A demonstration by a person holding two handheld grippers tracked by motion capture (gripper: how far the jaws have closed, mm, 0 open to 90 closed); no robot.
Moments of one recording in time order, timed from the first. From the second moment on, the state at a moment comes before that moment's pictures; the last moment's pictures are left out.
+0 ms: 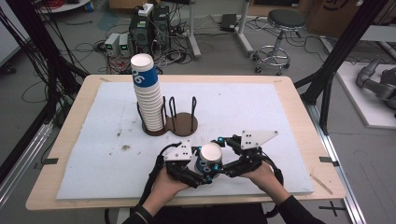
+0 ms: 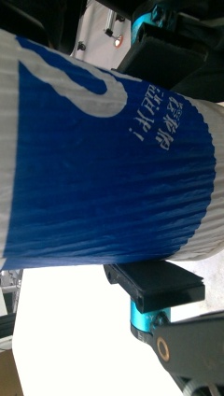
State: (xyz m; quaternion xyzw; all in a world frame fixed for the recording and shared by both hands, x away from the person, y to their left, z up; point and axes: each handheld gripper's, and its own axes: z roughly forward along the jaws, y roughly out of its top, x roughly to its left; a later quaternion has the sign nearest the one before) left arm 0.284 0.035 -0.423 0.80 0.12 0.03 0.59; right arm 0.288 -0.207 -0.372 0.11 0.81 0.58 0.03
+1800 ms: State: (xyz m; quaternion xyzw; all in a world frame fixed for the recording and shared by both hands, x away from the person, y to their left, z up) left arm 0.293 0.053 -0.395 0.79 0.11 0.03 0.60; right arm 0.300 -0.230 -0.355 0.11 0.81 0.58 0.00
